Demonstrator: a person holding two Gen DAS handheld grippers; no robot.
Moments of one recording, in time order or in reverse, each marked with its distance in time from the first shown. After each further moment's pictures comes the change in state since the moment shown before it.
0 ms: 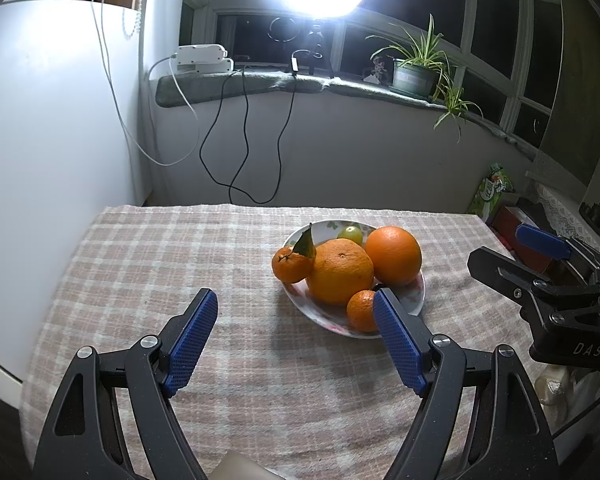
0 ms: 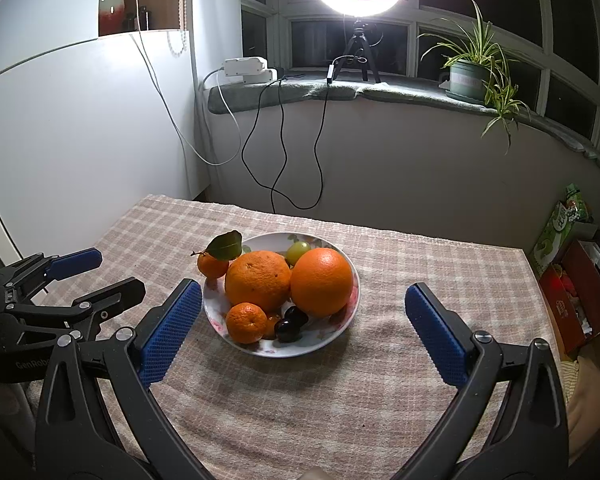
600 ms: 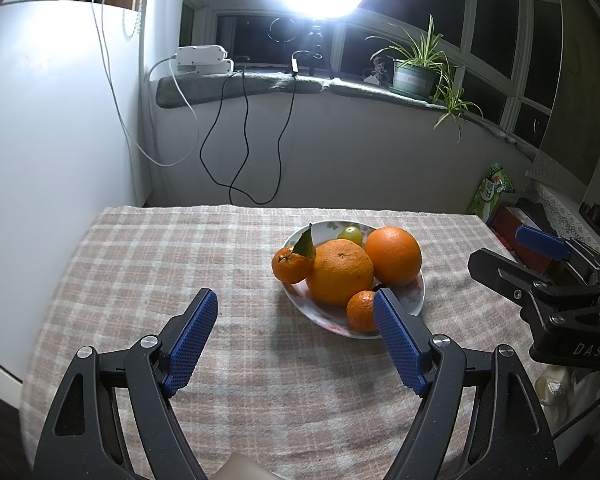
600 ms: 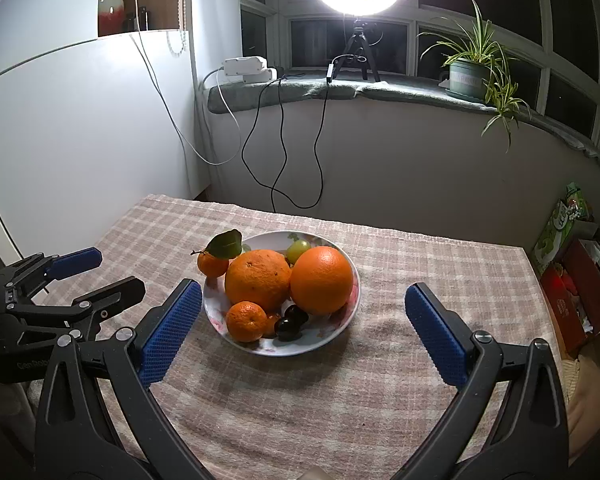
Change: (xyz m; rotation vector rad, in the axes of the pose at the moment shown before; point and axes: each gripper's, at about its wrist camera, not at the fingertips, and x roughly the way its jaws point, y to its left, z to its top) left arm 0.000 0.000 -0.001 0.000 -0.001 0.001; right arm 0.000 0.004 -0.001 0.003 0.003 0.004
